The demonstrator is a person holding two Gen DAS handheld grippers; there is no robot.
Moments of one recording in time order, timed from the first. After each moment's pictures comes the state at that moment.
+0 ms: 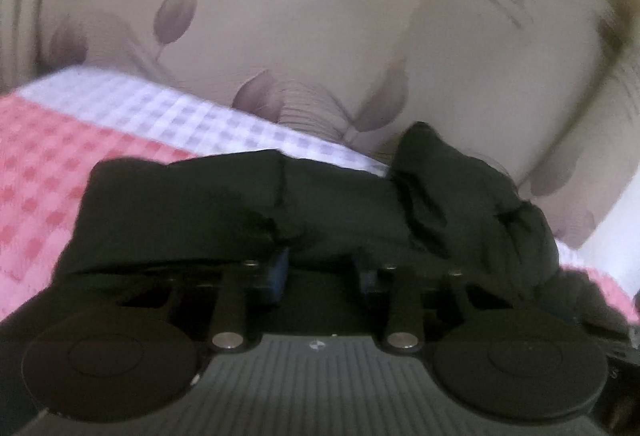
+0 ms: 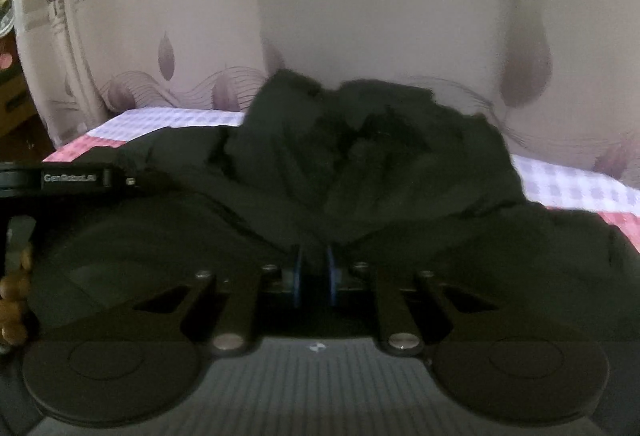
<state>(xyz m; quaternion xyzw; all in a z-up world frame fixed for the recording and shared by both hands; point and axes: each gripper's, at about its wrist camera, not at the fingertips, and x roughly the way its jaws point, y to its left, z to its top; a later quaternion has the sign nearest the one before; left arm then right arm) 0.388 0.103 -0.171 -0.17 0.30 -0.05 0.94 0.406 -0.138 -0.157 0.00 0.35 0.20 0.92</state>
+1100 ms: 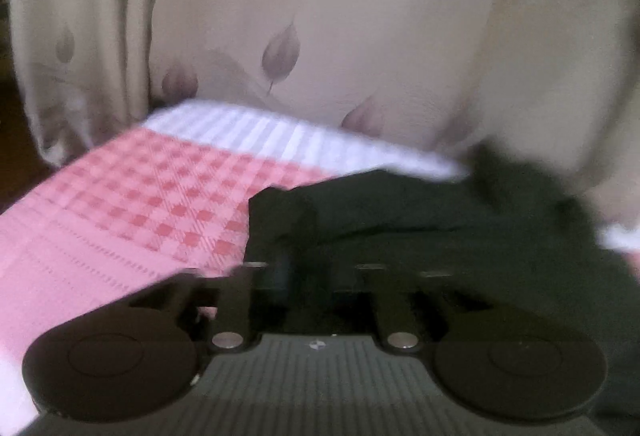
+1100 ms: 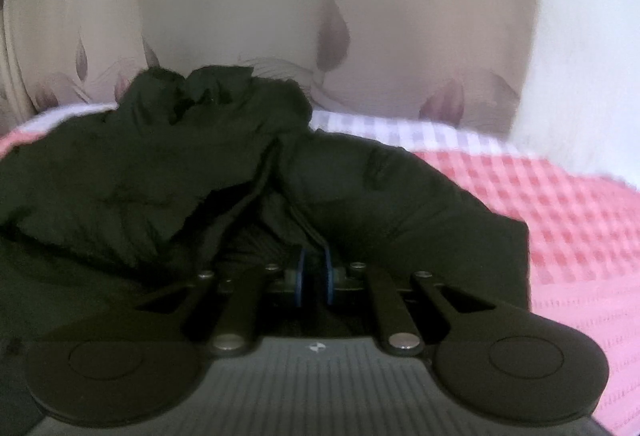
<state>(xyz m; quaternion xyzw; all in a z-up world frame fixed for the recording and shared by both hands) 0.291 0.147 -0.118 -0.12 0.27 0.03 0.95 0.328 -0.258 -0.132 0.03 0.35 0.06 0.93</state>
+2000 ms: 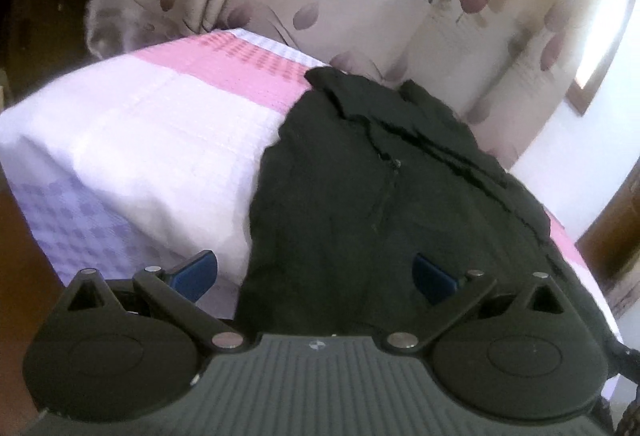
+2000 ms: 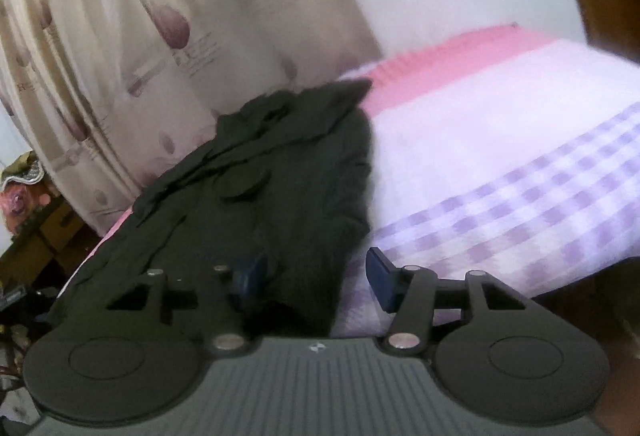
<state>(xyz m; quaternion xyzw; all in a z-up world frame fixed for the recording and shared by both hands) -0.031 0.241 -0.139 -0.20 0.31 -0.05 0.93 -0.070 -0.350 -0.125 0.22 0.30 0.10 0.92</state>
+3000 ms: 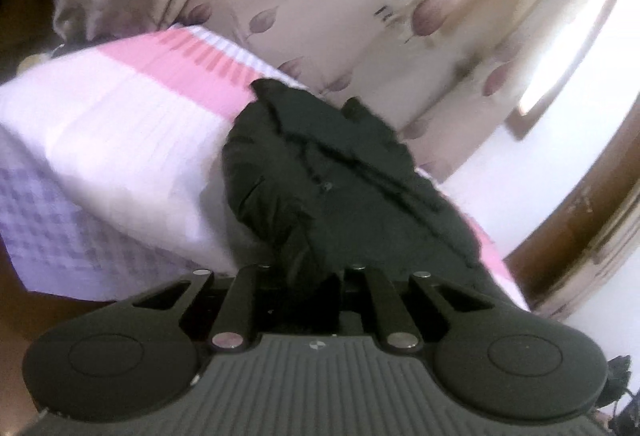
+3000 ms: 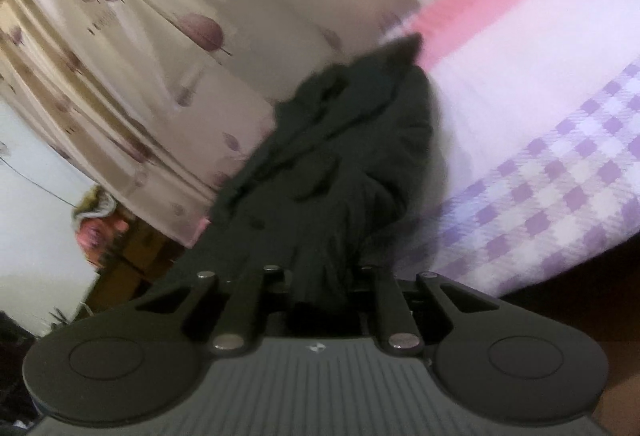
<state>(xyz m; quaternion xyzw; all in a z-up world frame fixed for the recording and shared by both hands) -0.067 0.250 -0.109 -0.28 0.28 -0.14 0.91 -0.071 -0.353 -0.113 0.36 0.31 0.19 0.86</state>
